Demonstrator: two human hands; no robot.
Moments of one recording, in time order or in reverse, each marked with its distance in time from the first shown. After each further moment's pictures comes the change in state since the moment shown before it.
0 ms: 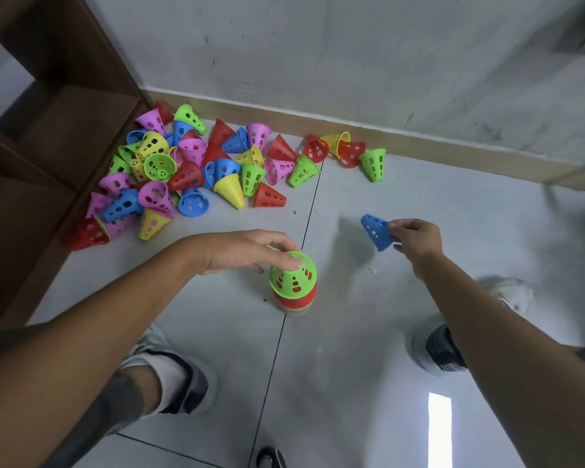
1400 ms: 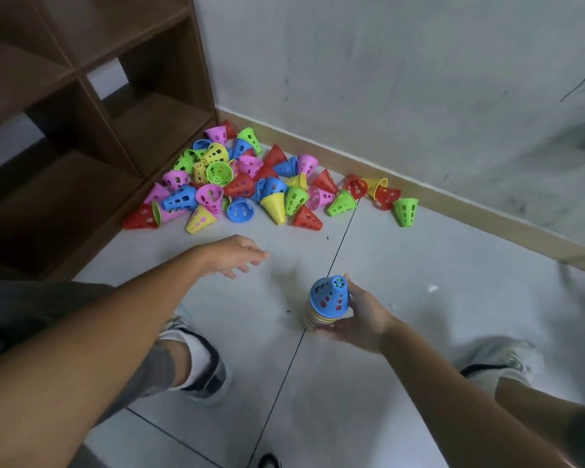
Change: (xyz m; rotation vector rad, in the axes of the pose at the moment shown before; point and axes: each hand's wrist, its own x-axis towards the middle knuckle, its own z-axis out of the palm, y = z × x) left_hand -0.034 -0.109 -0.035 -0.188 0.452 -0.163; right_hand -0.124 0.025 0.093 0.268 -0.767 0.556
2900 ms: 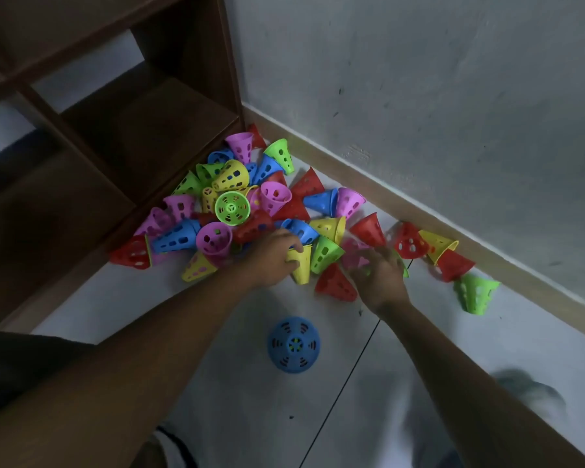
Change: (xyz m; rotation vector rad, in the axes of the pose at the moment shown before) left_hand 0.192 0.040 -0.068 0.362 0.412 0.359; right_hand 0.182 -0.216 0.048 -1.416 0.537 -0.709
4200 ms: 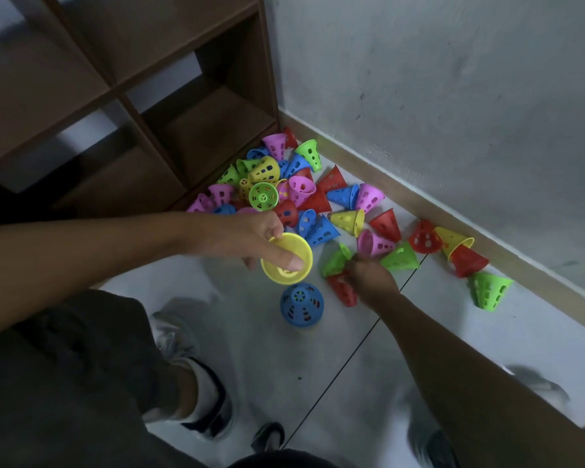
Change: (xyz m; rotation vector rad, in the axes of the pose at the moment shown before) left_hand -0.119 0.109 -0.132 -0.335 -0.409 -0.330; right_hand -0.018 -0.004 0.015 -0.354 -0.258 -0.466
